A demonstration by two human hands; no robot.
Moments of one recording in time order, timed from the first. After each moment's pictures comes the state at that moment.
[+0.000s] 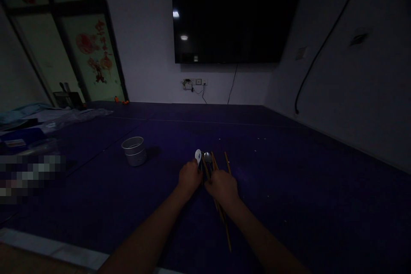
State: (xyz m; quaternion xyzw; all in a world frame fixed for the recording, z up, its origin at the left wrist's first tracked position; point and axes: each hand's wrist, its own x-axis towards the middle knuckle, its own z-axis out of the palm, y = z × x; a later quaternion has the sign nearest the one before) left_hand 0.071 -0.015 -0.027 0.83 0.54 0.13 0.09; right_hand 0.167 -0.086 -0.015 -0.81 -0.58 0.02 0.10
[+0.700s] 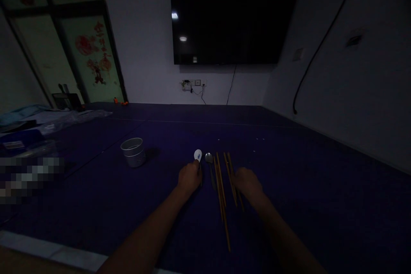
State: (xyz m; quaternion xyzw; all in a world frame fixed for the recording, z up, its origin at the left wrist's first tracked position) left_hand 0.070 -0.014 -0.030 0.85 0.50 0.12 0.08; right_hand 0.249 -0.093 -0.027 -0.86 -0.49 0.04 0.12
